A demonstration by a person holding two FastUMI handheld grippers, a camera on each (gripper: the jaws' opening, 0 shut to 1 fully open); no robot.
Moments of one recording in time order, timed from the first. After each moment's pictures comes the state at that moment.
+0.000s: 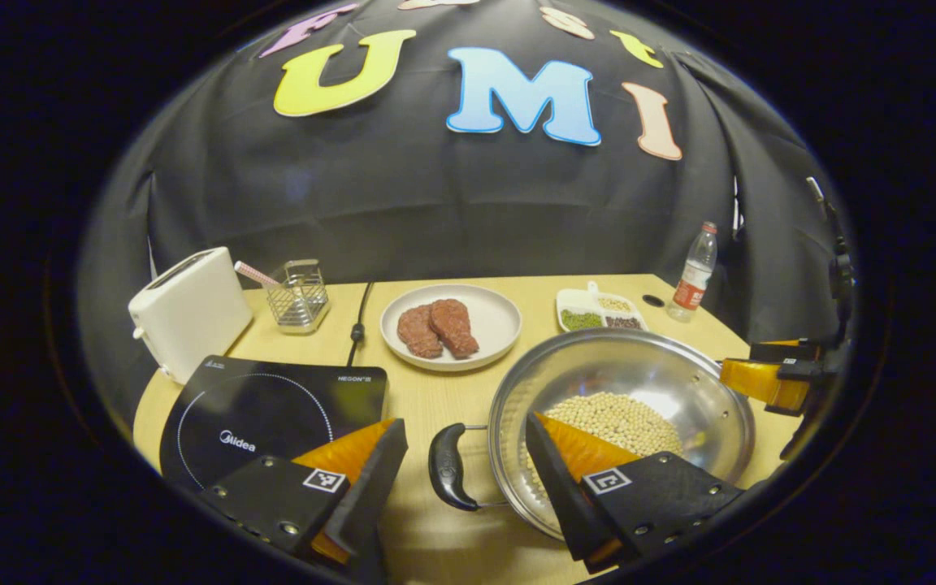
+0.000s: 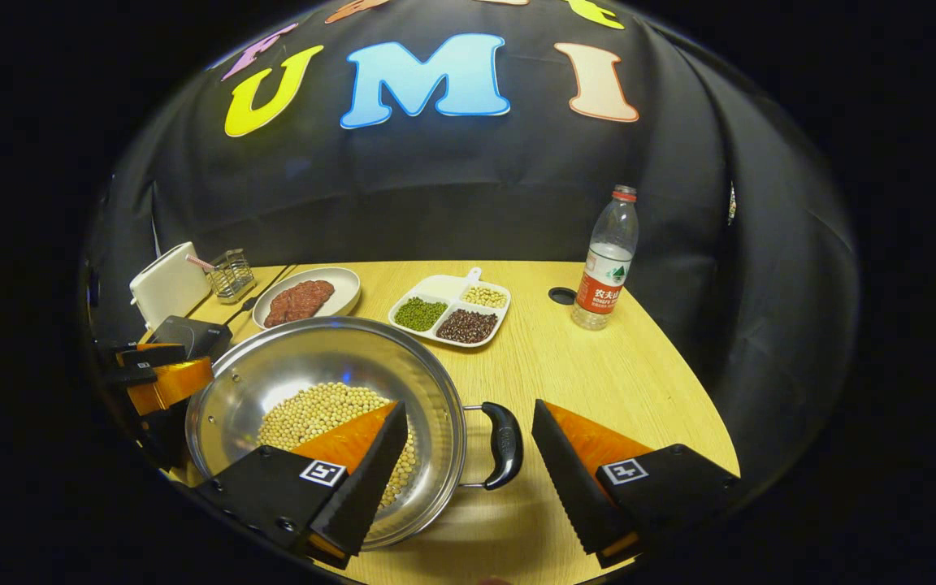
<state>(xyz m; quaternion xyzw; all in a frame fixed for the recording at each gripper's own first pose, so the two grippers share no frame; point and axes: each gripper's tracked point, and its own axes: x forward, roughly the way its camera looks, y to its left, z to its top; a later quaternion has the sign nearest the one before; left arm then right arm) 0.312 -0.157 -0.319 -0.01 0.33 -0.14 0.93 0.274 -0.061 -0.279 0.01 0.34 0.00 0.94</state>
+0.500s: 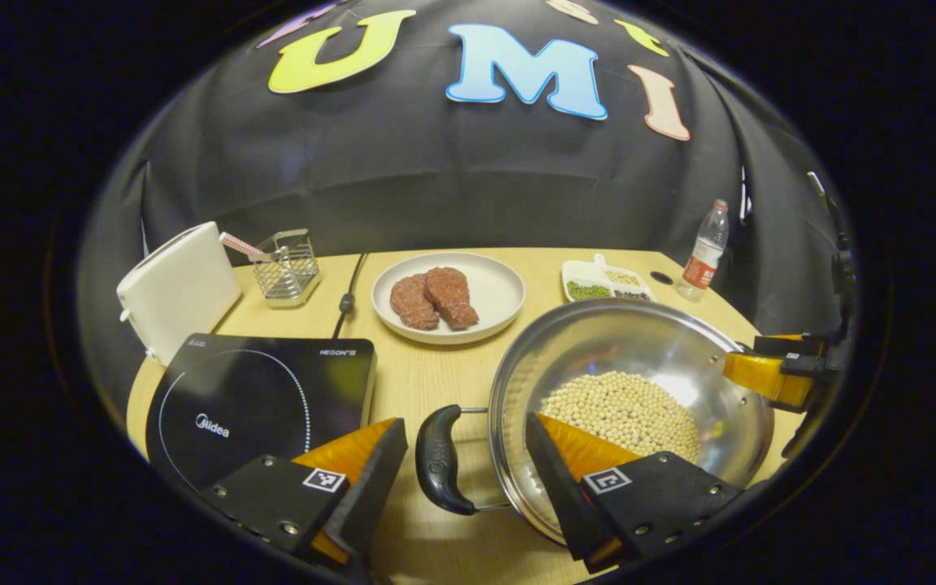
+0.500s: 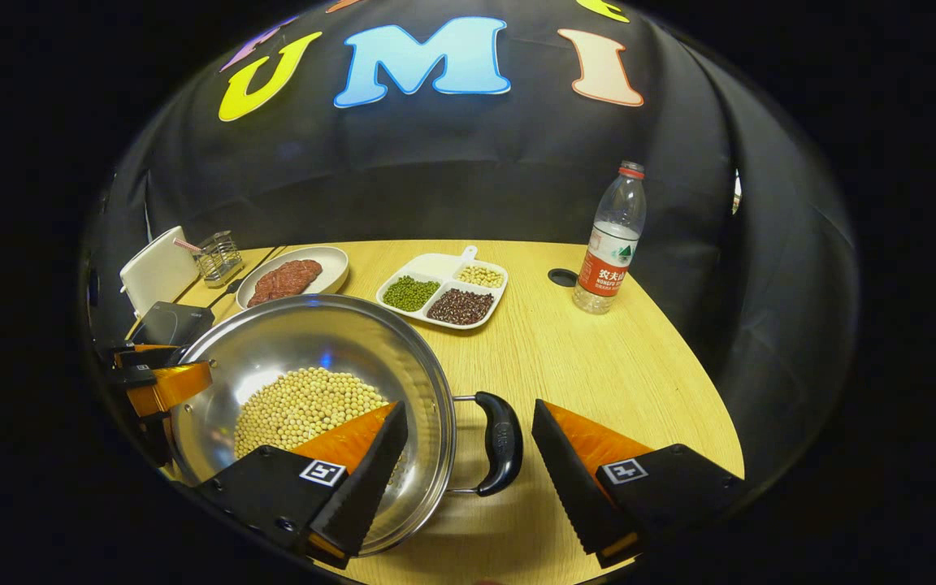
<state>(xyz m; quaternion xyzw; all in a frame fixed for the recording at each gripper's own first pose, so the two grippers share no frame) 0.311 -0.161 -0.356 -0.01 0.38 -0.14 0.92 0.278 -0.065 -0.305 0.00 0.37 -0.01 0.93</state>
